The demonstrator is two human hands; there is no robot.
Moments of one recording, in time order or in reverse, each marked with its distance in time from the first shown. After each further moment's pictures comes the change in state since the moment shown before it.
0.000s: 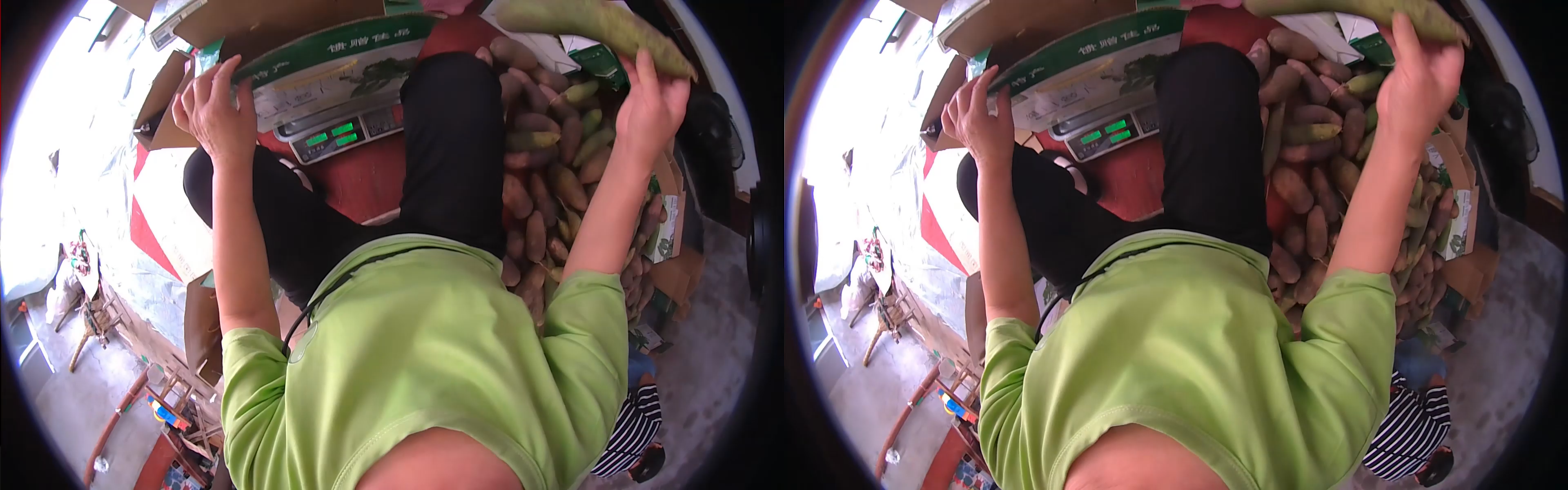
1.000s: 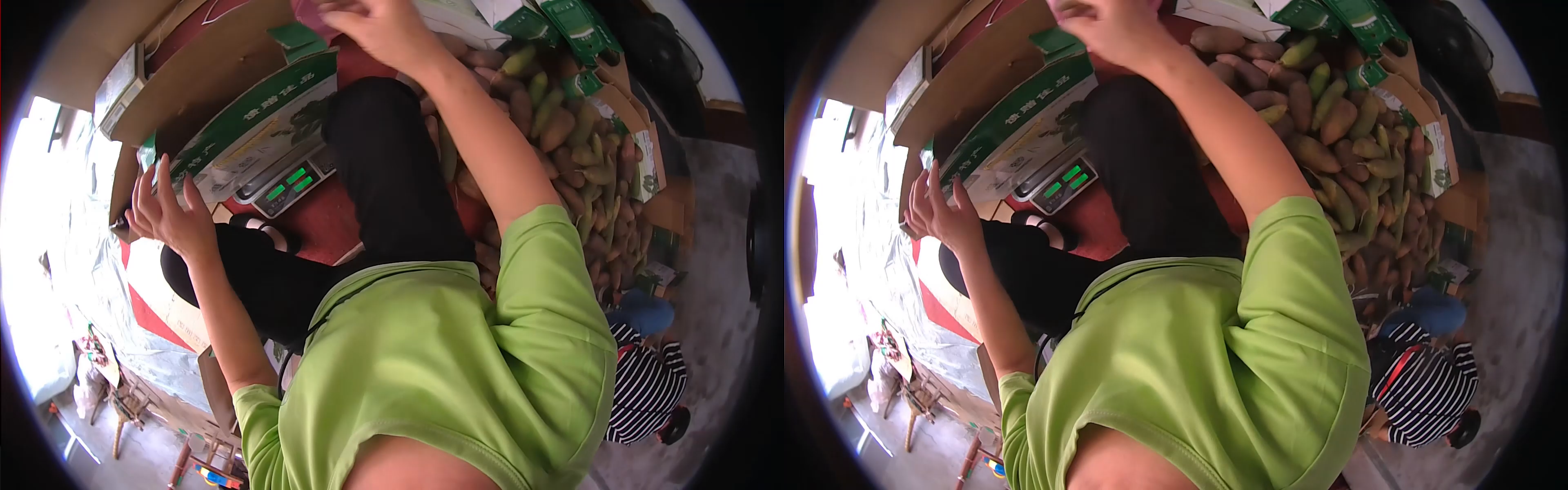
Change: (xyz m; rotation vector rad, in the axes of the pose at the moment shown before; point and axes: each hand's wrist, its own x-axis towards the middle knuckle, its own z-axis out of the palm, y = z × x) left_hand 0.002 0.024 -0.007 0.013 0.128 0.058; right_hand -0.015 0.069 0.115 -0.254 -0.556 0.156
